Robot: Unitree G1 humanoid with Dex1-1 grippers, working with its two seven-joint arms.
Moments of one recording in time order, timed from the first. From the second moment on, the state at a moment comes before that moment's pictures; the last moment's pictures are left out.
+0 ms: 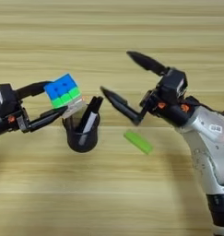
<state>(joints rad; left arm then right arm) -0.11 0.45 -0.08 -0.37 -0.40 0.18 -0.89 -0.16 -0.53 0.00 -0.29 0.61 -0.03 0.90</state>
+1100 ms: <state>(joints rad) -0.11 0.52 -0.20 -0.43 -0.40 0.15 -1.02 -0.25 -0.63 0.18 -0.29 0.50 0.18 1.21</state>
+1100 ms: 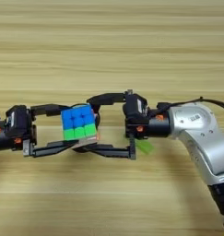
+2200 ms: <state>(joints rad) -0.11 0.53 -0.21 -0.44 -0.39 0.15 -1.01 -0.25 -0.63 0.20 -0.28 0.48 0.19 1.23</state>
